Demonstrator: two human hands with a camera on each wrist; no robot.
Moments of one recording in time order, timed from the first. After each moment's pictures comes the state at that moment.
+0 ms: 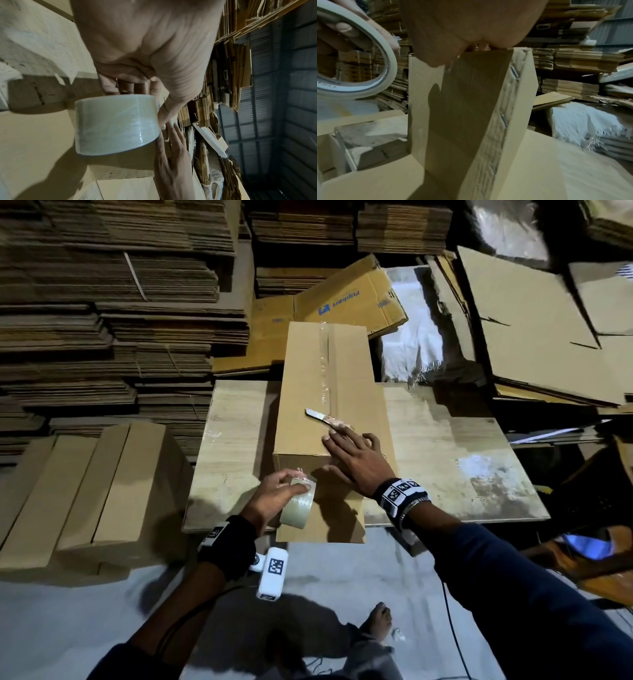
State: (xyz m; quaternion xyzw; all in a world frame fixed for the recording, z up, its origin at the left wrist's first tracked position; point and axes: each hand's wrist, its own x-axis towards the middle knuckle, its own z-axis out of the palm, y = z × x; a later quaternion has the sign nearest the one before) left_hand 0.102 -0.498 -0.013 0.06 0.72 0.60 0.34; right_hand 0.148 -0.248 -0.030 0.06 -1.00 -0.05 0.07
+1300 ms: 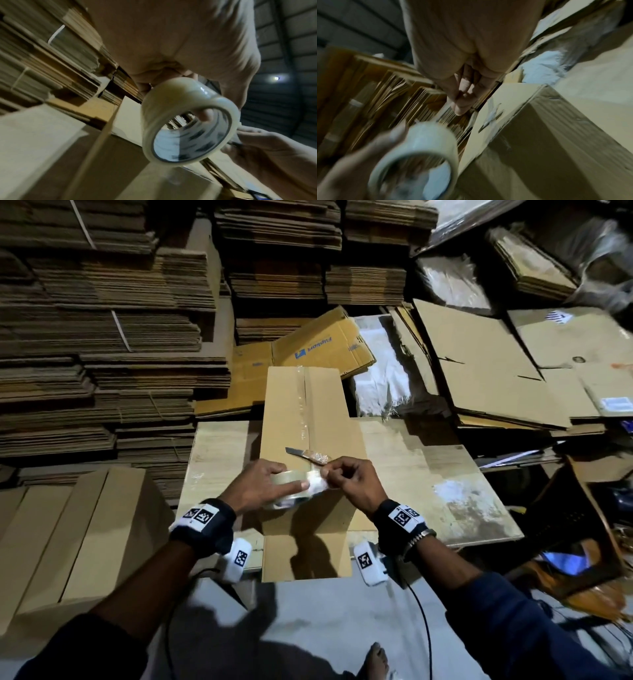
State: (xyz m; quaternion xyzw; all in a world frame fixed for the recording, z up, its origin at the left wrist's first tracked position) left_hand 0.052 -0.486 0.077 0.33 0.80 0.44 0.26; right_hand 0.165 -0.257 0.038 -0.14 -0.76 0.62 0.14
